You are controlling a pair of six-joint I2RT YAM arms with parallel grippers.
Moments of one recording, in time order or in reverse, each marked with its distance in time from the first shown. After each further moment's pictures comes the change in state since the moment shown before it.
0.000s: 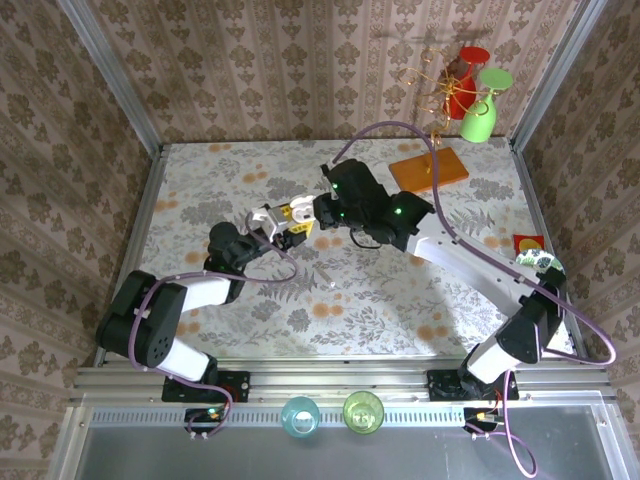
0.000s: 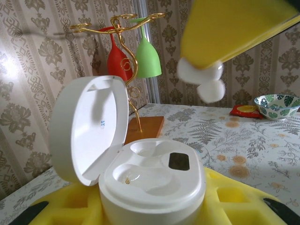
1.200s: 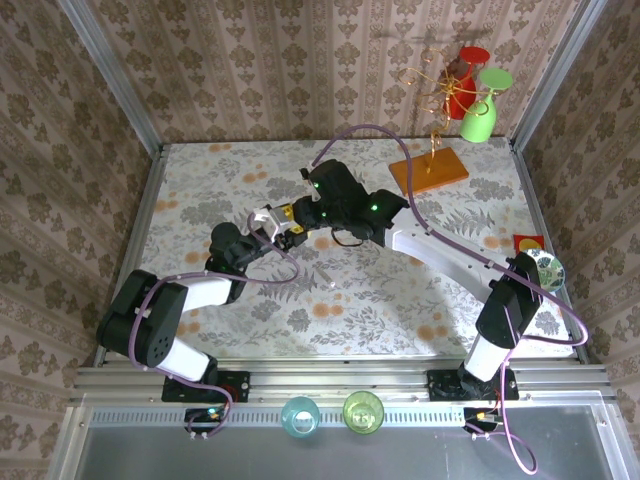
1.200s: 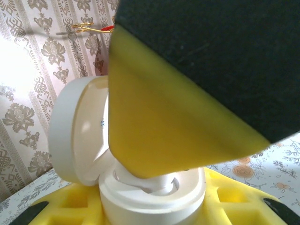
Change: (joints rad) left arm -0.010 0.006 0.000 0.001 -0.027 0.011; right arm 0.016 0.120 0.043 0.078 -0.111 0.010
